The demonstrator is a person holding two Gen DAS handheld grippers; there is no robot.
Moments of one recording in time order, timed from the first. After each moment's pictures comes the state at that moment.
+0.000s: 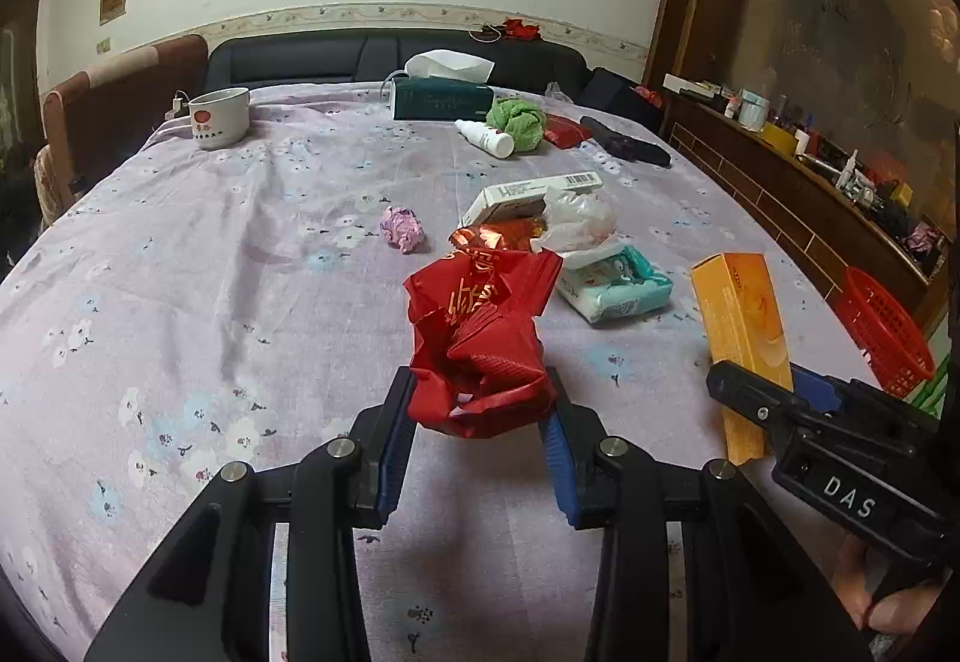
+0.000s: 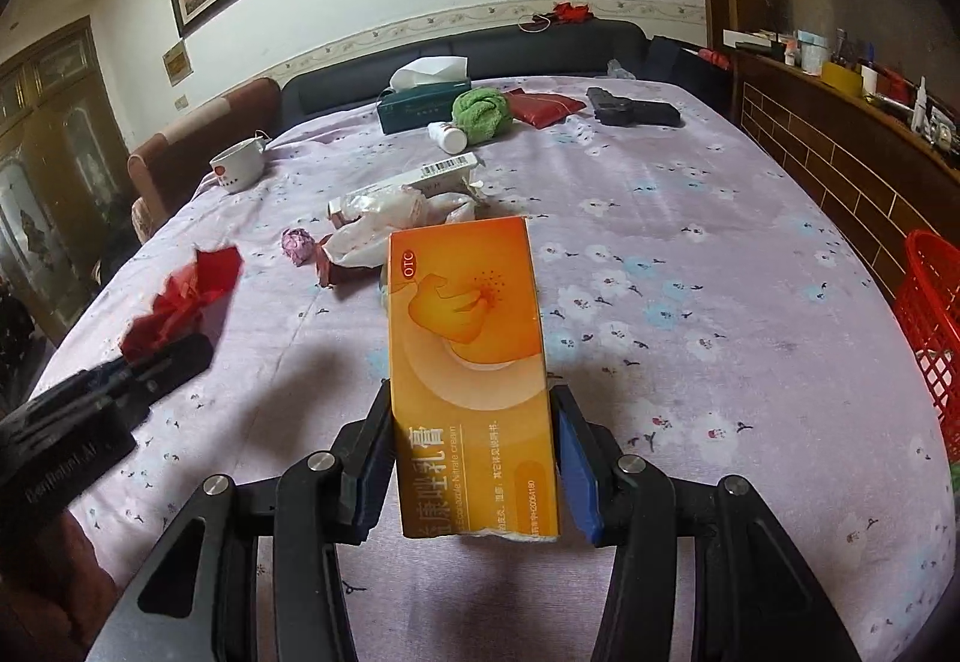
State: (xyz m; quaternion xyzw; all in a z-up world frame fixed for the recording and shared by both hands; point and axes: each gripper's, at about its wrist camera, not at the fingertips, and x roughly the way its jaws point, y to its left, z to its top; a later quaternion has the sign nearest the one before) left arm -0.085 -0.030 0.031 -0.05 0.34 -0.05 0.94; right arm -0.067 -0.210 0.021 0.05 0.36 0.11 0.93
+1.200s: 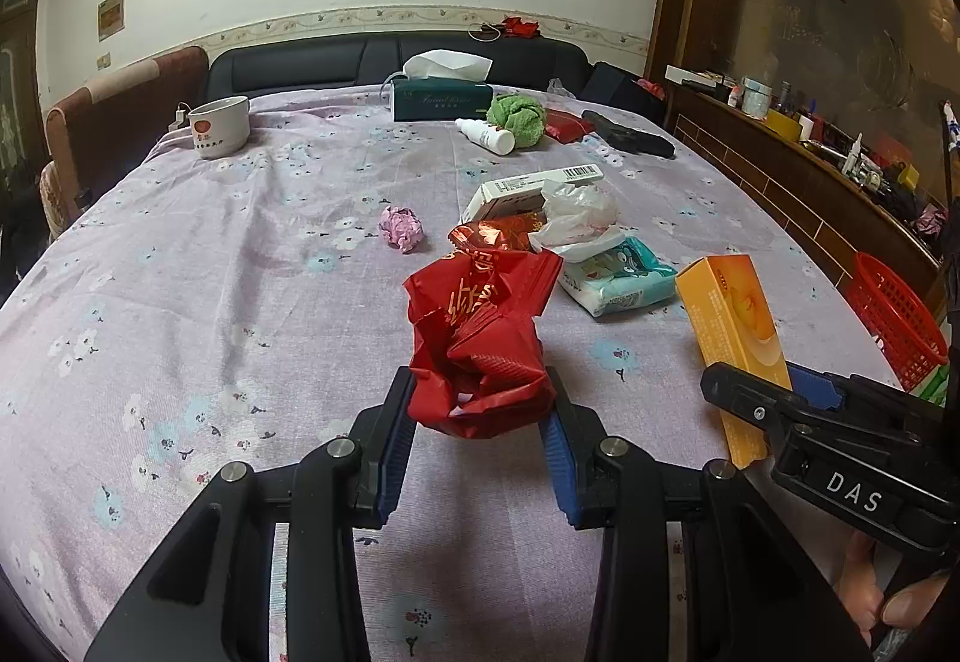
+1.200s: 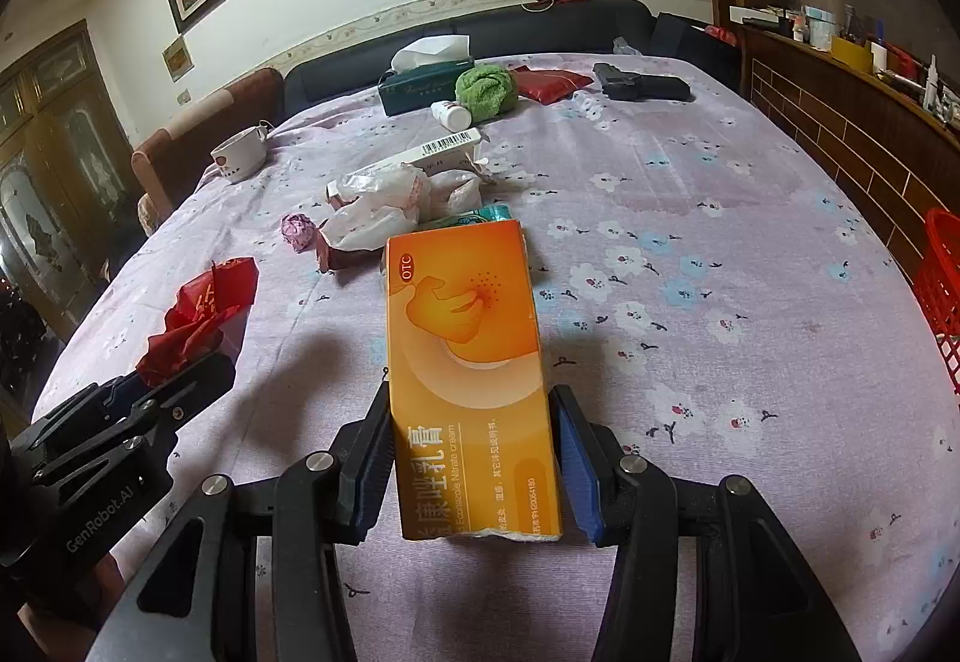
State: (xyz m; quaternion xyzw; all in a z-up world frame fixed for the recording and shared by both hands) left arm -0.083 -0.037 0.030 -0.03 0.34 -0.04 0.94; right arm -0.057 -0.211 0.012 0.06 0.38 0.13 0.91
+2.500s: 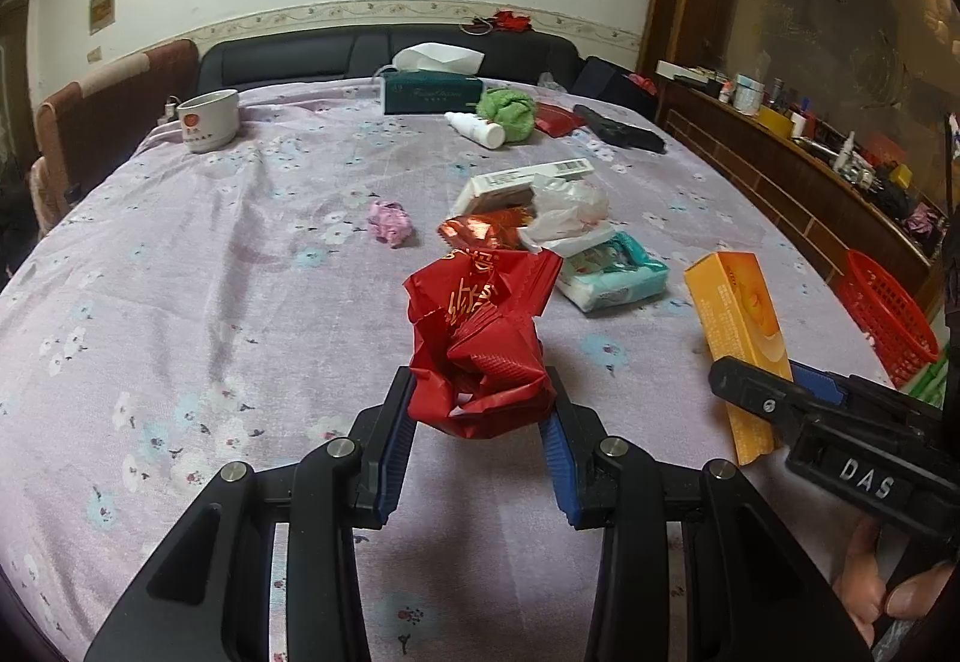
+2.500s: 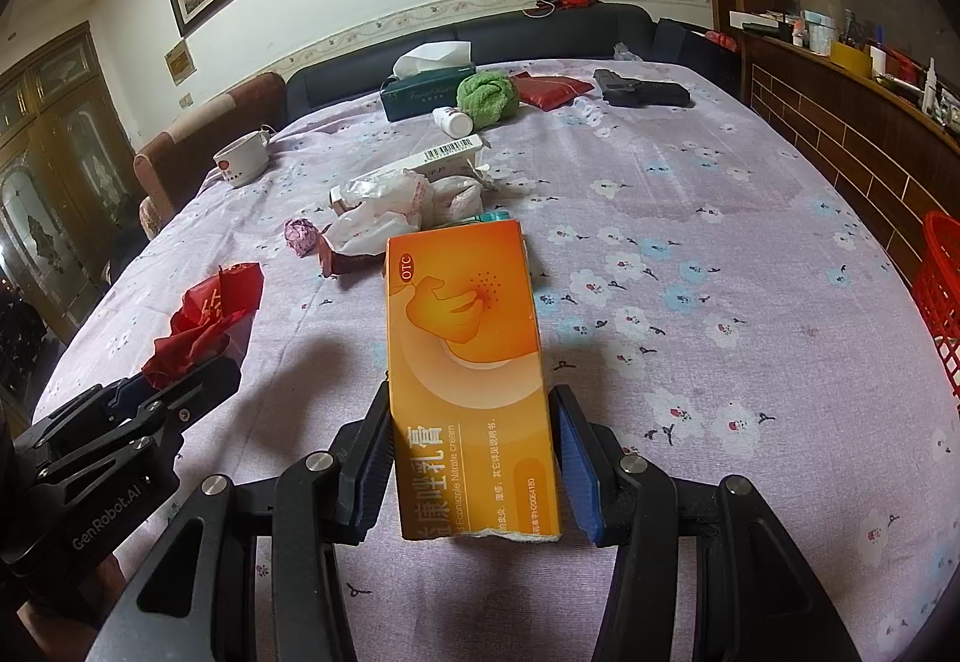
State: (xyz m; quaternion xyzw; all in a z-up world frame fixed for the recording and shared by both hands) left arm -0.083 -0.036 0.029 -0.04 0.35 -0.06 0.94; right arm -0.059 -0.209 0.017 0.06 0.38 0.13 0.92
